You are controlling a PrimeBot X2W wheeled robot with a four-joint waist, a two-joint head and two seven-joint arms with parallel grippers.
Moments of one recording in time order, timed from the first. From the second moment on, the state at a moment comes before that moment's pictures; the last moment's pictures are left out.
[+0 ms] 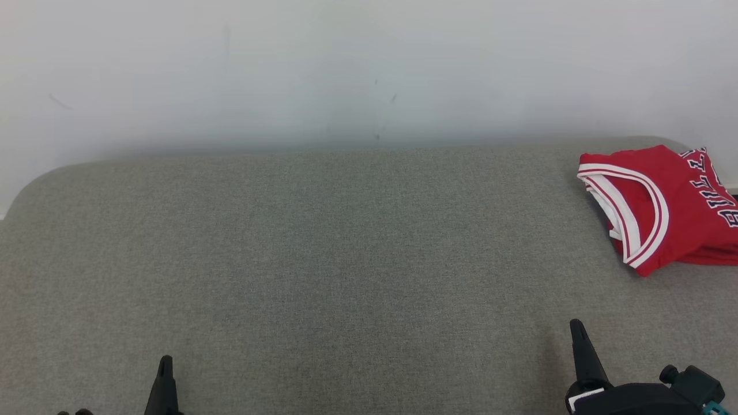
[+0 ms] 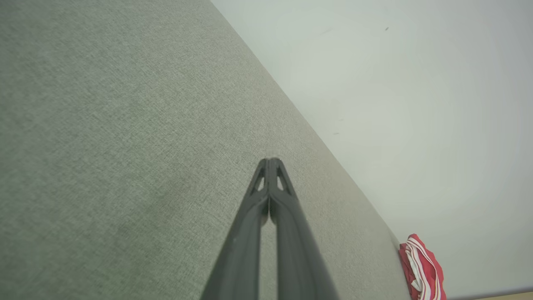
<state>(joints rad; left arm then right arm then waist) 0.00 0.05 0.08 0.23 -0.95 -0.08 -0.04 -0.01 -0.07 -0.03 0.24 1.00 0.13 -0.07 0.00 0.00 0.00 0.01</state>
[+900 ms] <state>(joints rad) -0.04 0.05 0.09 0.24 -1.24 -0.10 0.03 -0.05 -0.07 -0.05 0.24 1.28 0.13 0.00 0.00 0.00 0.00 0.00</state>
